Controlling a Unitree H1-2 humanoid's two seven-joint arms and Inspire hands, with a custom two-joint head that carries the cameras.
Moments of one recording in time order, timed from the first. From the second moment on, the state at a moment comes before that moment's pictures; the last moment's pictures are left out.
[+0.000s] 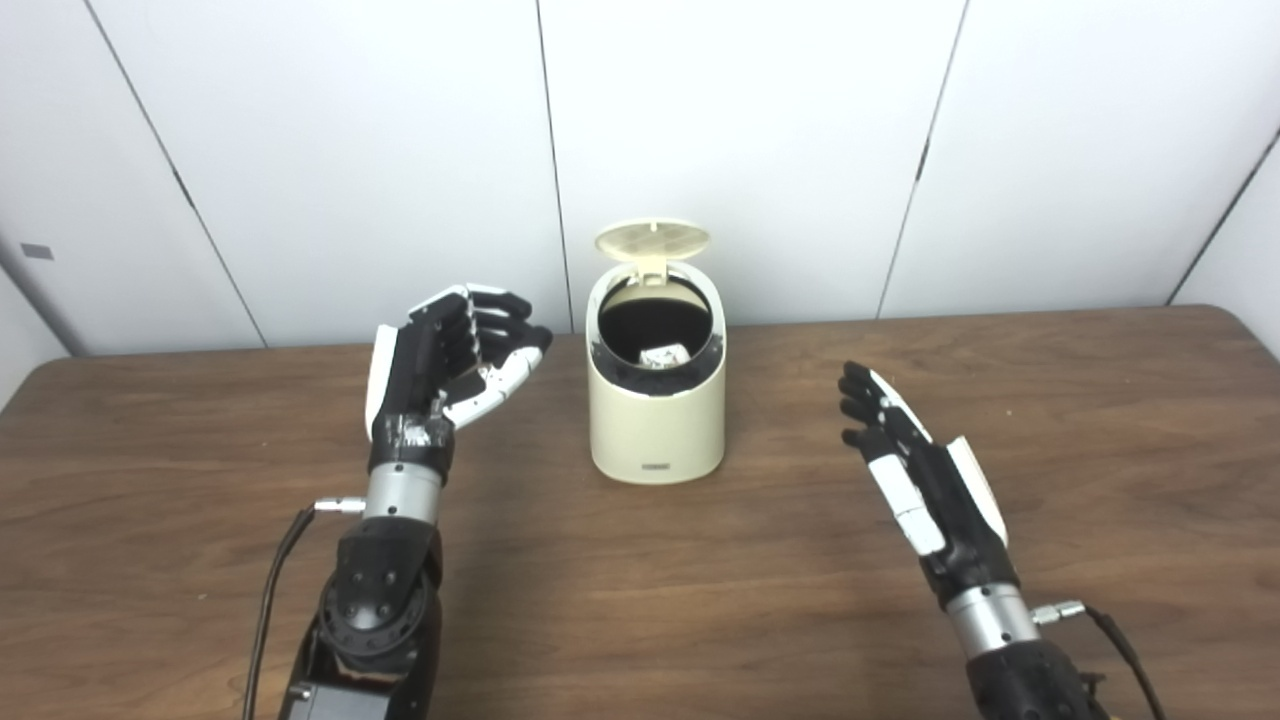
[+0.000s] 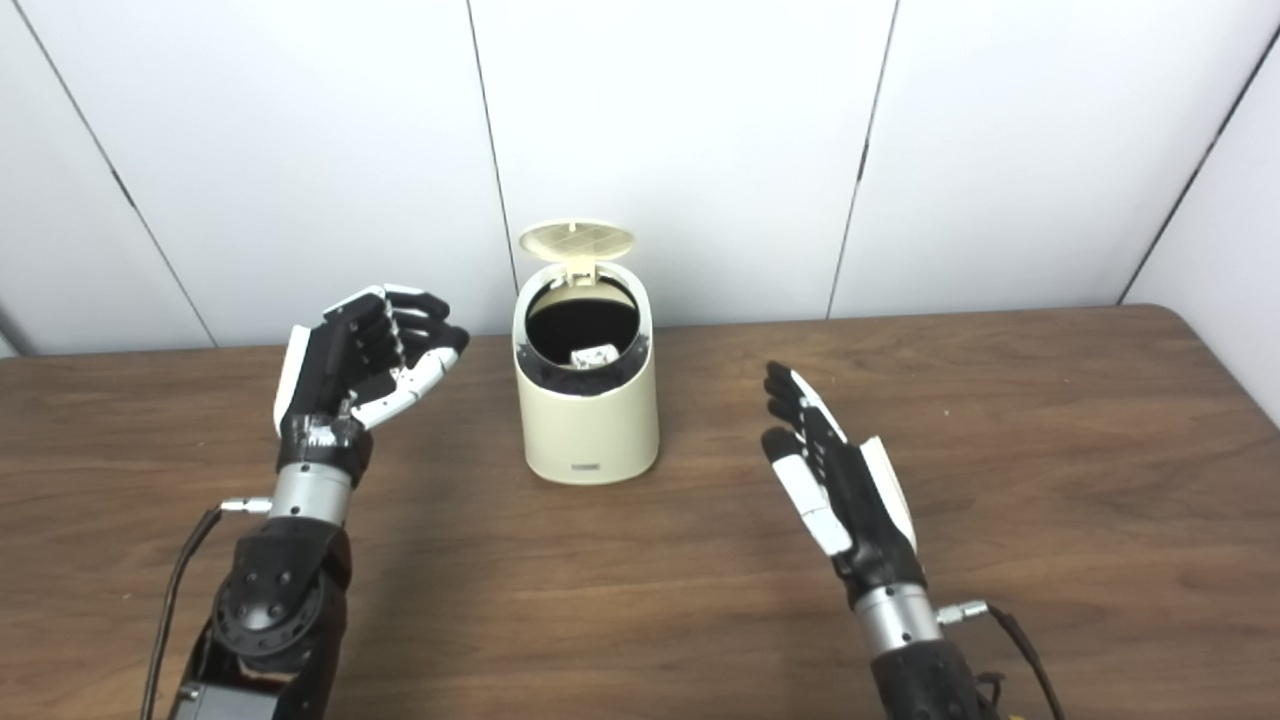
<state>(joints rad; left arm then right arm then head) -0.33 0.08 -0.06 -0.12 -0.04 0.20 0.17 -0.10 -0.12 0.06 -0.29 -0.29 0.13 0.02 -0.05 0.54</state>
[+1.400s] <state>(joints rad) -0.13 0.07 -0.04 -0.12 -0.10 0.14 -0.12 -0.71 -0.27 0.26 -0.07 -0.61 0.28 0.26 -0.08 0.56</state>
